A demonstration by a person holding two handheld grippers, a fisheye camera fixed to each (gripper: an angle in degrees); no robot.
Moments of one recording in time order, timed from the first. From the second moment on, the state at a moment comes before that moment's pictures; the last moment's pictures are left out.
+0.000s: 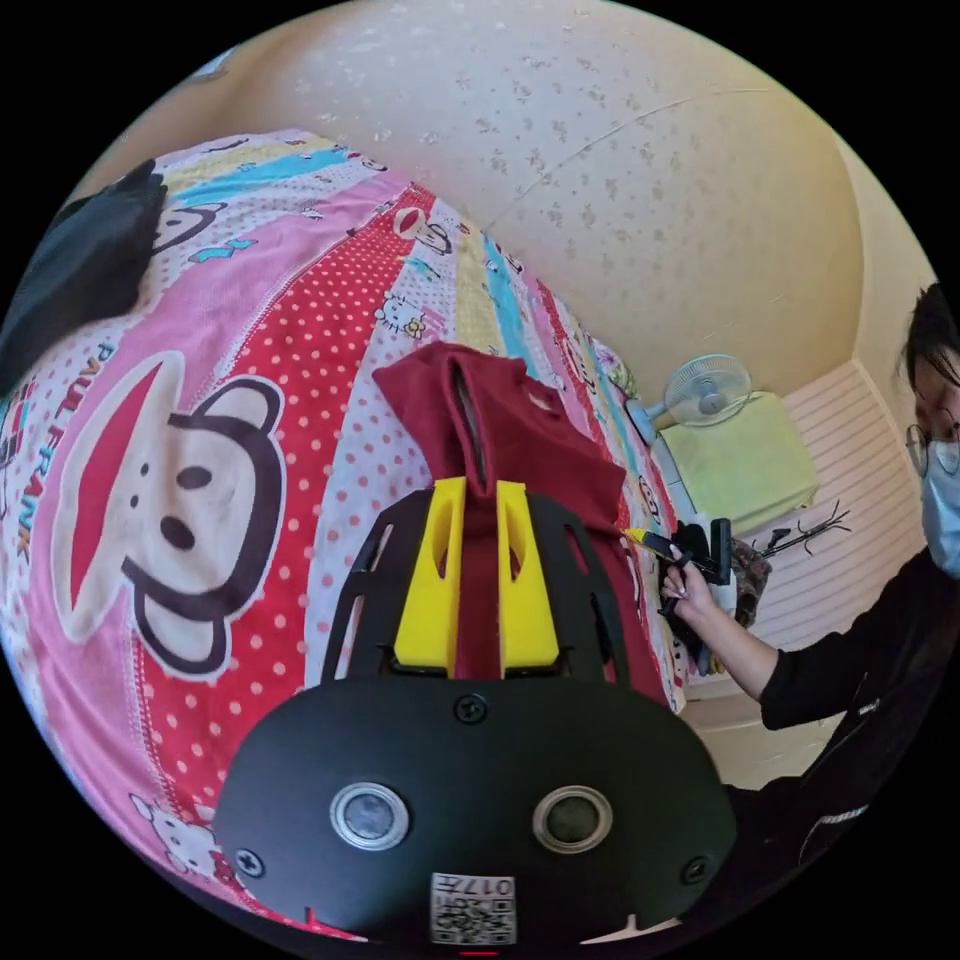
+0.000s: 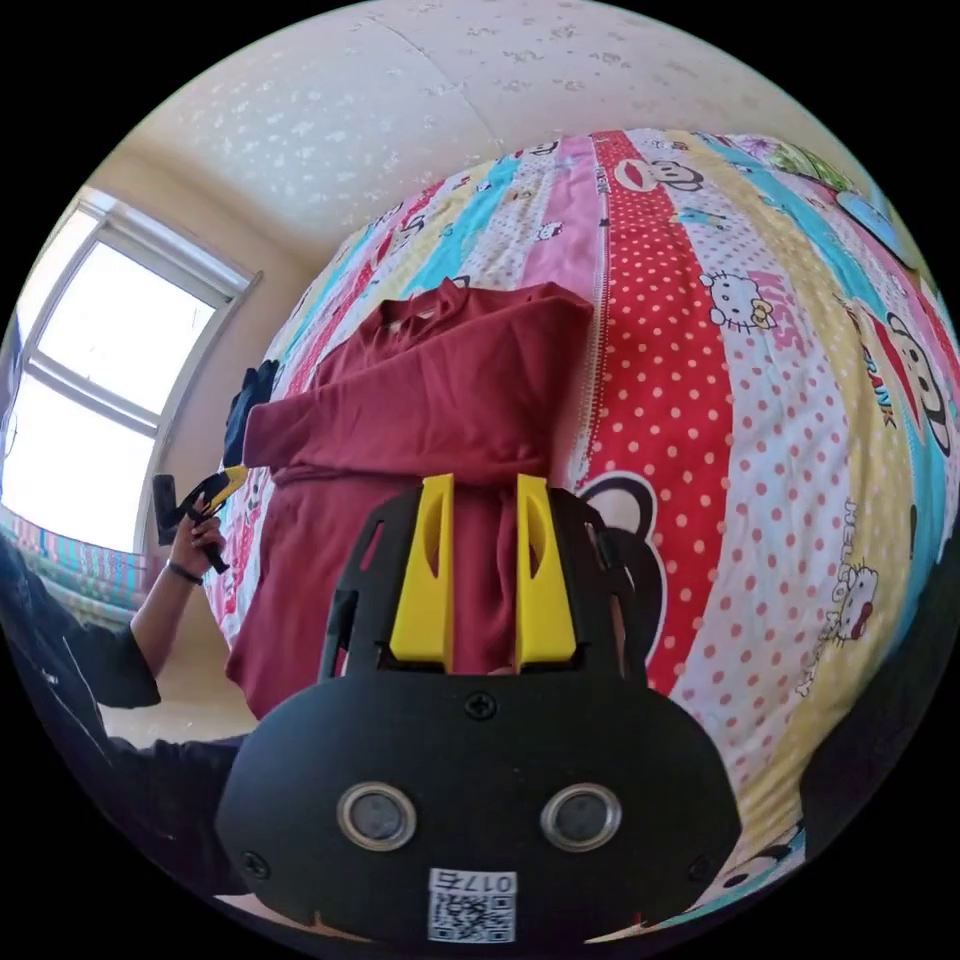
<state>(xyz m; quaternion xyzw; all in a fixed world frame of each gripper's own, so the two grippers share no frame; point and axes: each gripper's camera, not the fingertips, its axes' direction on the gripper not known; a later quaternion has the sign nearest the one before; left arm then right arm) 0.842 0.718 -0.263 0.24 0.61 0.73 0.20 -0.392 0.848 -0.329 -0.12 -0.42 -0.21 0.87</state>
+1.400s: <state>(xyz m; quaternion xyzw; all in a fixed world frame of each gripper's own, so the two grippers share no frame) 0.806 0.516 -0.094 -0.19 0.62 0.74 0.17 -0.082 0.928 -0.413 -0.24 -0.73 0.14 0.62</state>
